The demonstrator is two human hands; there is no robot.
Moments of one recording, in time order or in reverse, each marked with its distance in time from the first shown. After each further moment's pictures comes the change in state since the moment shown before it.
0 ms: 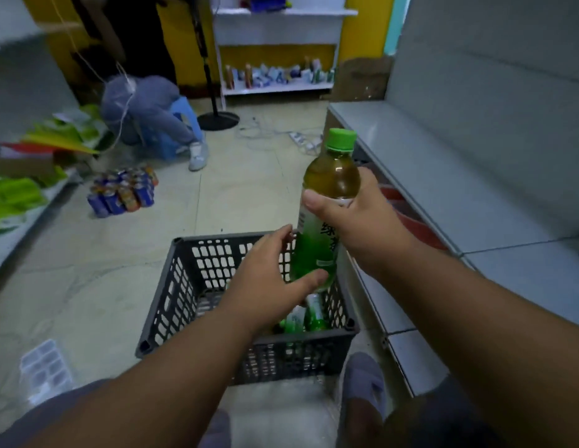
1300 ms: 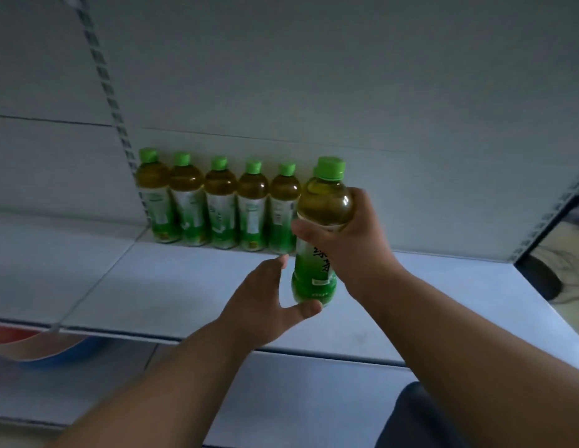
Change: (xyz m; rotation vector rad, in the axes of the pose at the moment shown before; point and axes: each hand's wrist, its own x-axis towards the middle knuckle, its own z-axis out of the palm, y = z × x) left_hand -0.084 0.276 0.315 -0.008 -1.001 0.954; right_hand -0.323 -0.043 -0.282 -0.265 1.443 0.153
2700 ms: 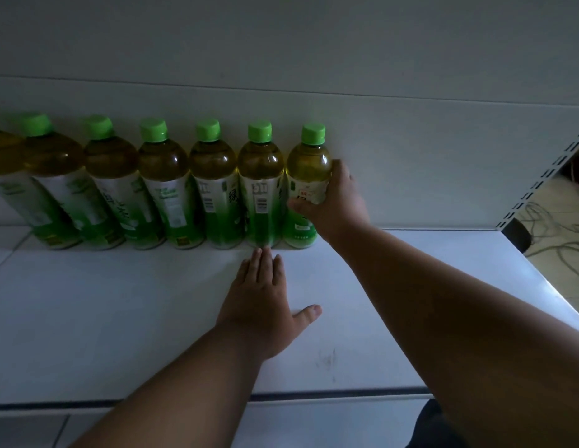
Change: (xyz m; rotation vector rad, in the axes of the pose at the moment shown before) left_hand 0.091 -0.008 0.115 0.587 -0.079 0.082; right_hand 0.135 0.113 -0.053 -0.594 0.135 0.010
